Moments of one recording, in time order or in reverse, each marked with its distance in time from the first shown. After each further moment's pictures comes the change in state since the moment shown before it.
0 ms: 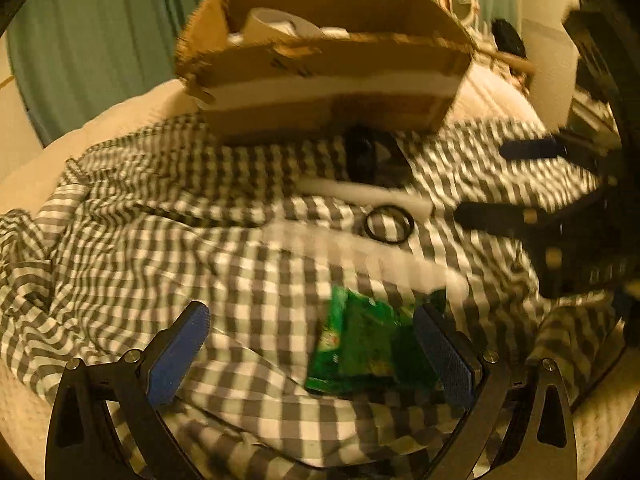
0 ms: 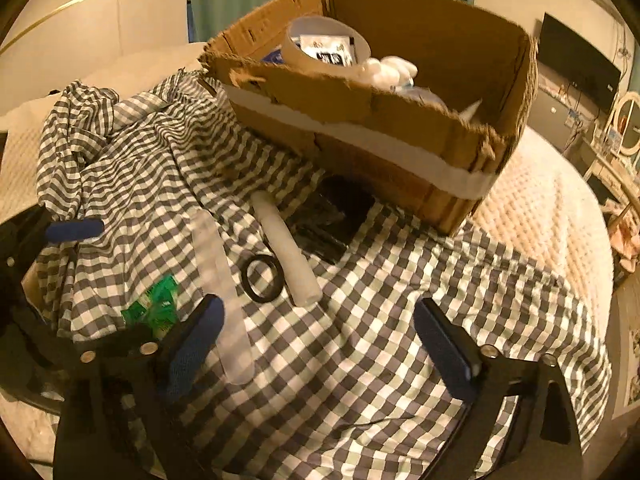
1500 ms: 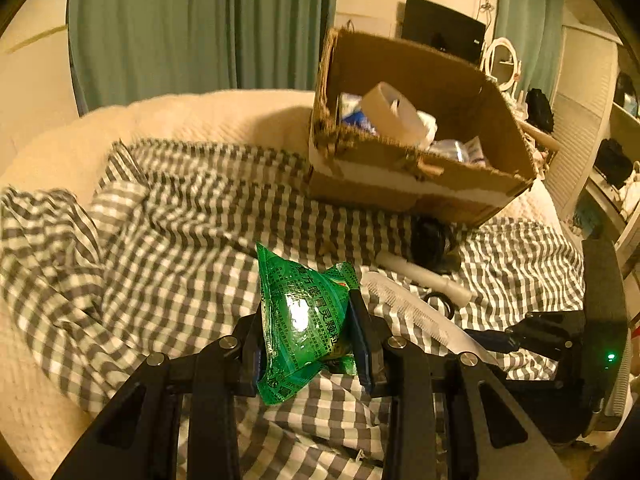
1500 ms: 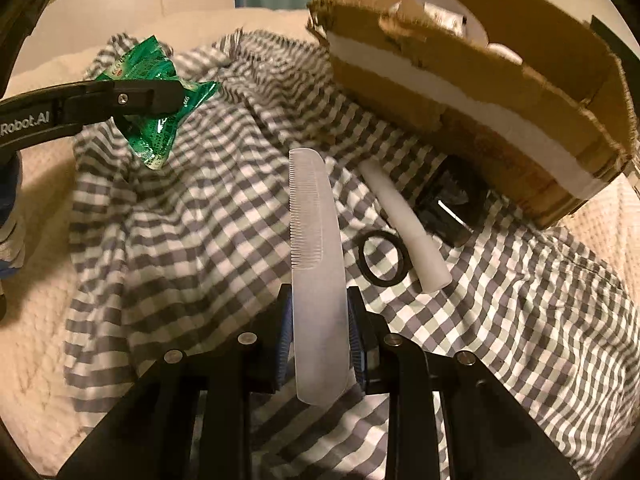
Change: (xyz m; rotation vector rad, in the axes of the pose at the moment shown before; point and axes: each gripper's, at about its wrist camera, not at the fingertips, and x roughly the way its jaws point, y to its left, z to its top) left arm -0.049 0.100 0.031 -0.225 -0.115 -0.015; right arm 0.013 0.078 -0.004 -0.076 0.079 0.111
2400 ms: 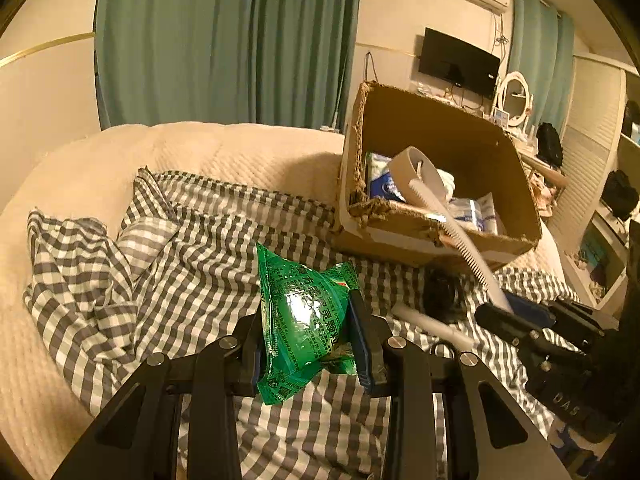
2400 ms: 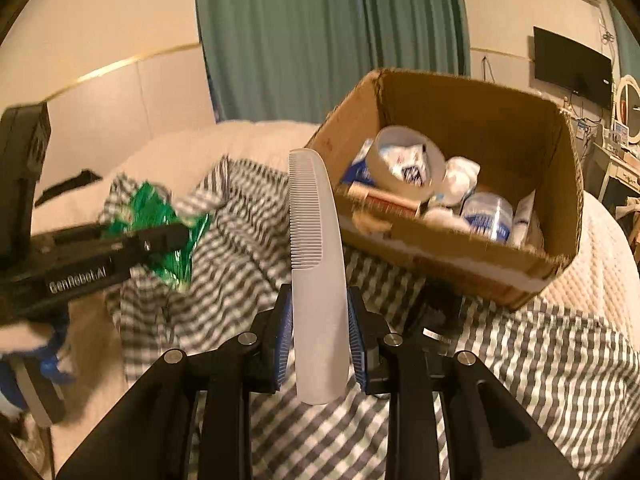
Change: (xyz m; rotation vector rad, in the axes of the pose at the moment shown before) left arm -0.022 0.023 0.032 -0.073 -0.099 0.024; right arm -0.067 -0.005 0.057 0.172 -0.348 0.001
